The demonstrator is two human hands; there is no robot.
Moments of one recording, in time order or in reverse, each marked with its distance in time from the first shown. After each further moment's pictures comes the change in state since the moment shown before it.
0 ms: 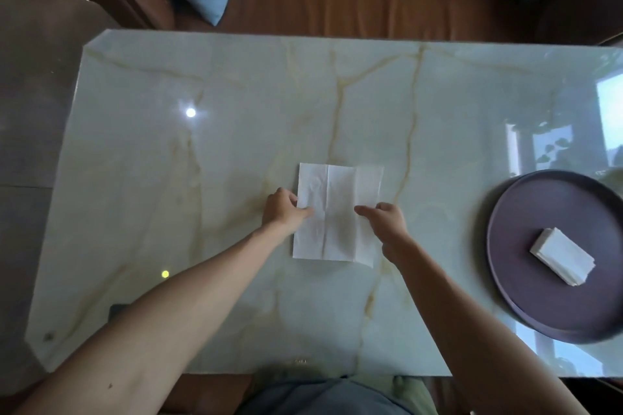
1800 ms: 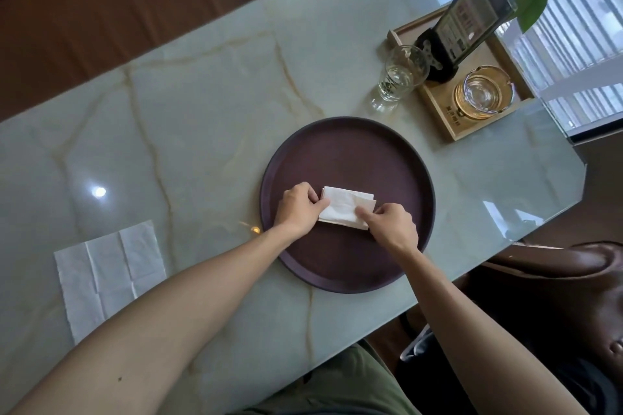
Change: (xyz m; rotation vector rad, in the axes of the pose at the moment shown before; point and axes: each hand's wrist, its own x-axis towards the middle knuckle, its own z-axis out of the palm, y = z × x) left_hand -0.123 0.281 0.369 0.389 -0.295 0.468; right_hand 0.045 0.147 -0.407 -0.168 0.361 0.229
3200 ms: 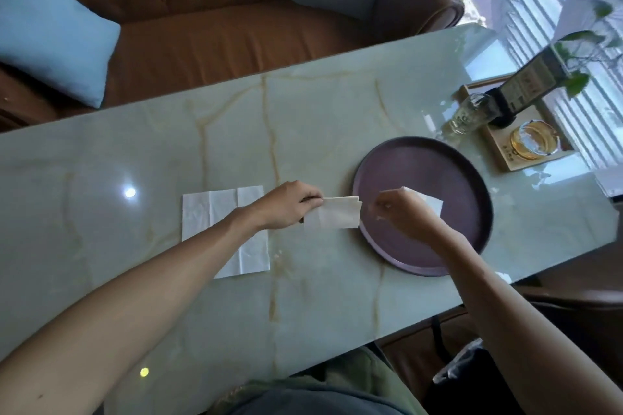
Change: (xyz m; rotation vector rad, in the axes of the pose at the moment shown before) left_hand -0.132 -0.131 -0.203 0.059 -0.197 0.436; right_hand -0.158 -0.093 0.035 -0.364 -0.102 -0.872
